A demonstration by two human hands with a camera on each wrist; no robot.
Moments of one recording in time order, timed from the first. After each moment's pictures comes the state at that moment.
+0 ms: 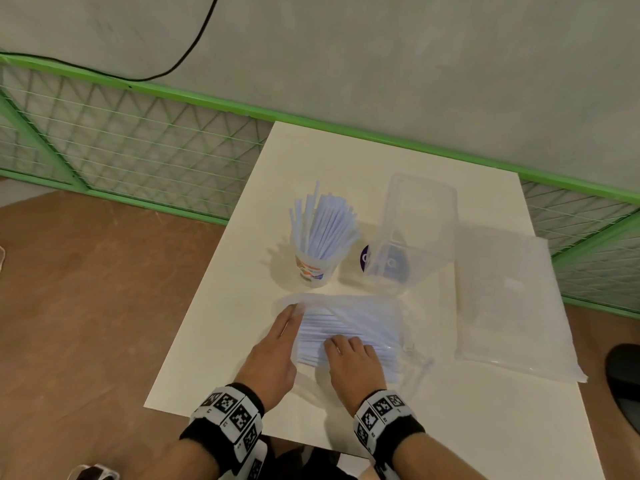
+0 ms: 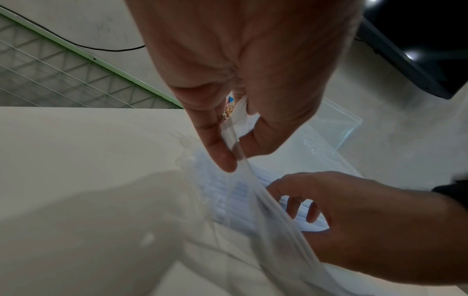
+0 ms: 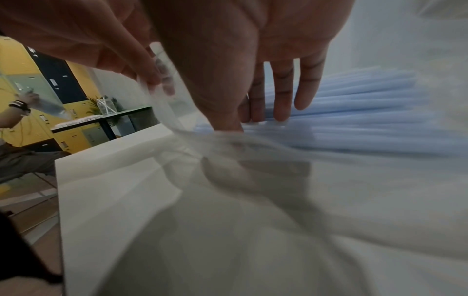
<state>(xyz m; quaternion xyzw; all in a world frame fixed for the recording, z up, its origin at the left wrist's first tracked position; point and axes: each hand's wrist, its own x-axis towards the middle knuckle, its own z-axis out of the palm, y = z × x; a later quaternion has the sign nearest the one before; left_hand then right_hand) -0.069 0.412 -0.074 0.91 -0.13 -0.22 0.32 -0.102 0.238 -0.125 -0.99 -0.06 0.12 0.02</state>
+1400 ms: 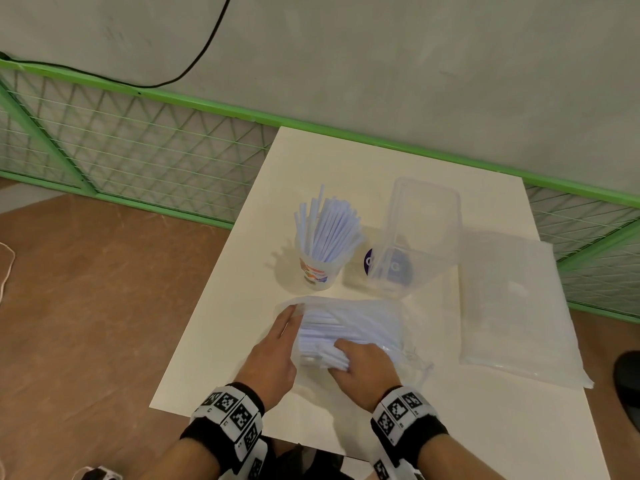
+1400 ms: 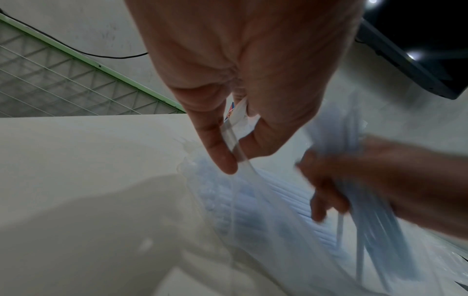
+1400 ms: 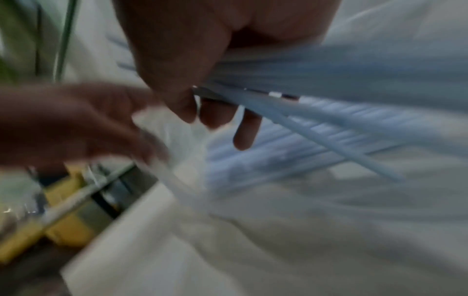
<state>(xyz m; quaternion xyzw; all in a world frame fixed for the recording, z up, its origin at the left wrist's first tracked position) -0.066 0.419 -0.076 0.92 -0.13 -0.21 0.31 -0.094 0.224 -0.082 -0.95 -0.05 0.12 0.28</state>
